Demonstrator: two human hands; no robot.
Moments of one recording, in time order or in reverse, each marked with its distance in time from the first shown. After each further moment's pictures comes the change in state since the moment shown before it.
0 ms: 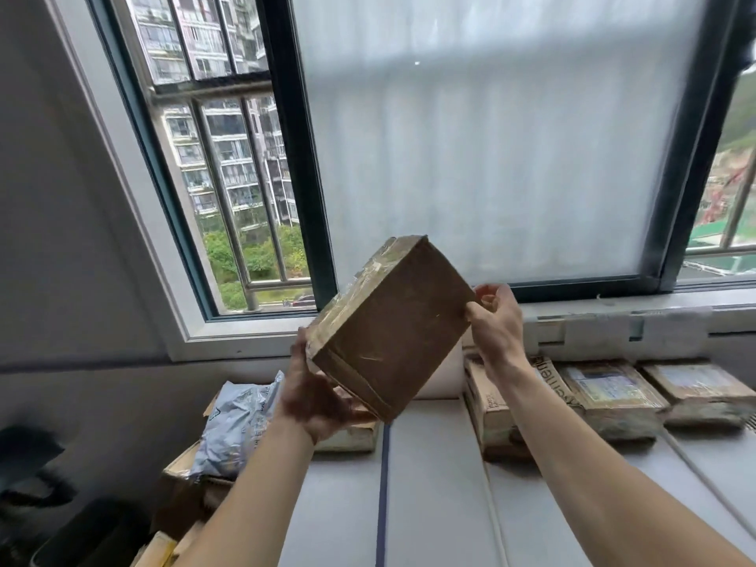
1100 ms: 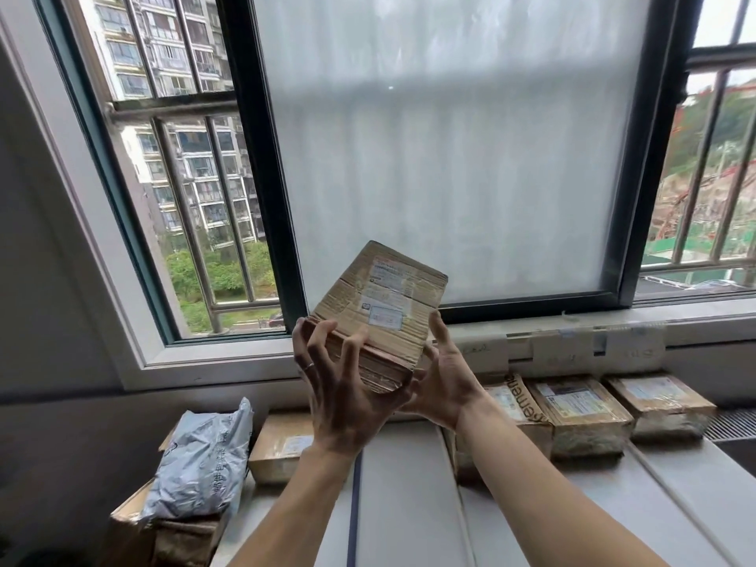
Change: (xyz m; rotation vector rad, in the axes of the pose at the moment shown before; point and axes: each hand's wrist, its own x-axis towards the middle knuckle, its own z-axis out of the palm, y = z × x) left_hand 0.046 -0.054 0.069 1.542 0.560 1.575; right_hand -0.002 0.034 0.004 0.613 -0.547 0.700
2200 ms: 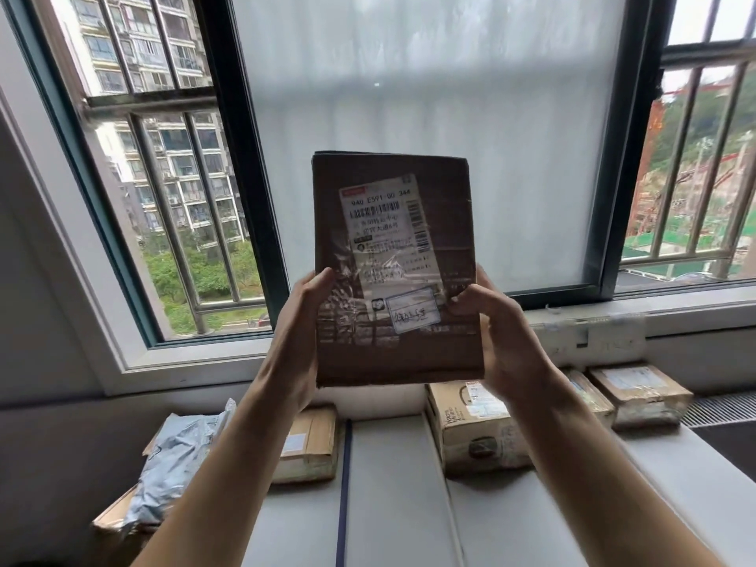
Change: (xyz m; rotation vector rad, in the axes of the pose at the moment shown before) left_hand 0.086 0.042 -0.067 -1.169 -0.477 -0.832; right_hand -0.104 -0.072 0.031 -0.377 -0.133 -0.637
